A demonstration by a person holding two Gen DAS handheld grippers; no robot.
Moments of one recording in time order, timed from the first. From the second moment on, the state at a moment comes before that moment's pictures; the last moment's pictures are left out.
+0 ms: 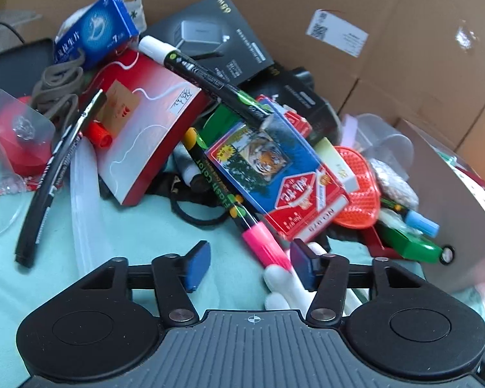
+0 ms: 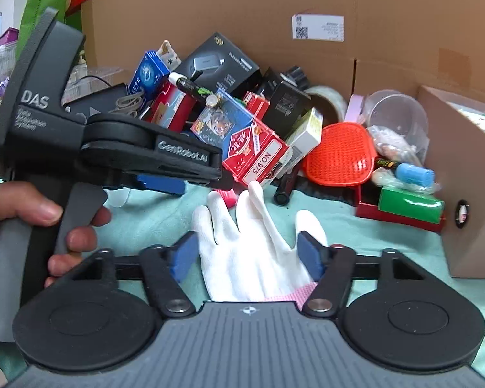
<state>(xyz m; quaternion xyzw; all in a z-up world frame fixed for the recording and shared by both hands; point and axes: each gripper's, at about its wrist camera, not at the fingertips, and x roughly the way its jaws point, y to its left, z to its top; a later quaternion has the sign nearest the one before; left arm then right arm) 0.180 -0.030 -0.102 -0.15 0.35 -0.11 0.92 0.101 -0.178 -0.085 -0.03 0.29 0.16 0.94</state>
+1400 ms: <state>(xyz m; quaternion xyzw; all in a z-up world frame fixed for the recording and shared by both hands) 0.111 -0.019 -0.097 -0.07 0.37 -0.12 0.92 0.098 -0.214 -0.091 0.00 0.31 0.11 0.94</state>
